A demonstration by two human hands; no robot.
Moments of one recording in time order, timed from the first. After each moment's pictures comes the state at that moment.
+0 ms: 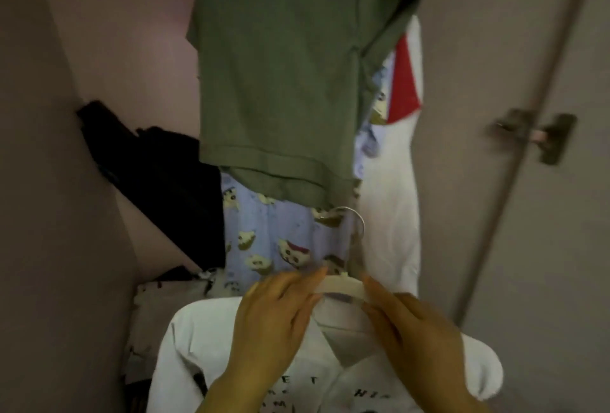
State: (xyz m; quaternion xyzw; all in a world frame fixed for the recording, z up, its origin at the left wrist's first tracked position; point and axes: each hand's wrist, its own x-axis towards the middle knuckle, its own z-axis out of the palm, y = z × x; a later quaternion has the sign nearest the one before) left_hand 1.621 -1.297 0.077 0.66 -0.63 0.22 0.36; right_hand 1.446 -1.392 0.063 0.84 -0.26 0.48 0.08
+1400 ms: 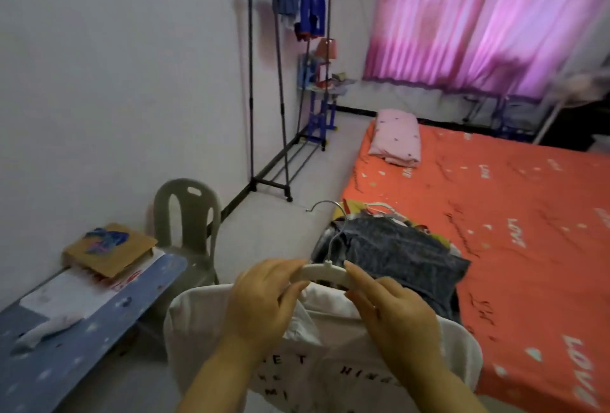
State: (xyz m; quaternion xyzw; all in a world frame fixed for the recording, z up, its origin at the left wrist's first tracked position) left_hand 0.801 -0.533 0.025 -0.35 -0.83 -0.38 0.22; right_hand 0.886 -0.356 0.024 0.00 -0.93 0.13 0.35
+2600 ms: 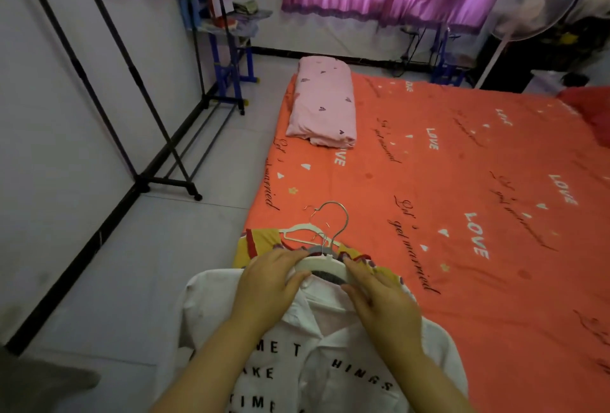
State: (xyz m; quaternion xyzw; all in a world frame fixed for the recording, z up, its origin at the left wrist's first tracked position) left_hand 0.442 -0.071 -0.082 -0.42 -0.84 -0.35 -0.01; right_hand 0.577 0.069 -0.092 -0.21 -0.93 0.14 0.26
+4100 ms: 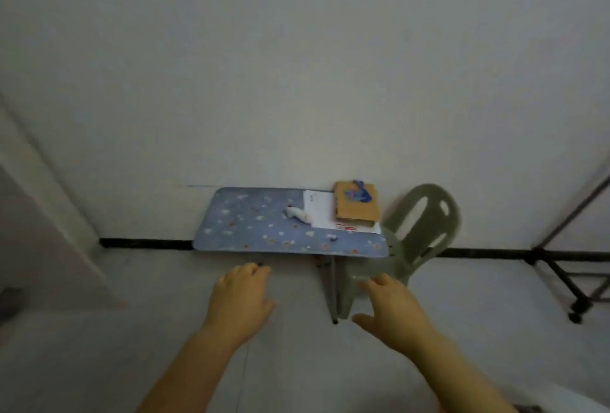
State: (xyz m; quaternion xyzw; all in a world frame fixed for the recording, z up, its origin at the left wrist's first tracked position) left_hand 0.834 -0.589 -0.020 0.36 -0.93 -0.05 0.02; right_hand 0.654 -0.423 -0.018 0.48 -0.86 0.05 -0.14
